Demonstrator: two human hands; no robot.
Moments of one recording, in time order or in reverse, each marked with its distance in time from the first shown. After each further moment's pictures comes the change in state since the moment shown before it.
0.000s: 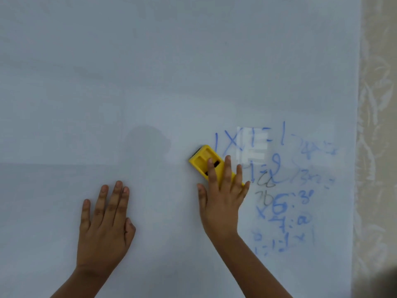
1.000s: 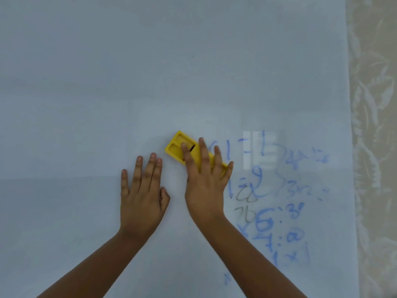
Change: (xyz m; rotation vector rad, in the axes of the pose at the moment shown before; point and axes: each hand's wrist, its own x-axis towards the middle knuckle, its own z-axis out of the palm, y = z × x) left_hand 0.117 0.110 0.009 -0.004 -0.080 -0.010; right_hand 0.069 0.022 -0.007 0.006 0.115 -0.139
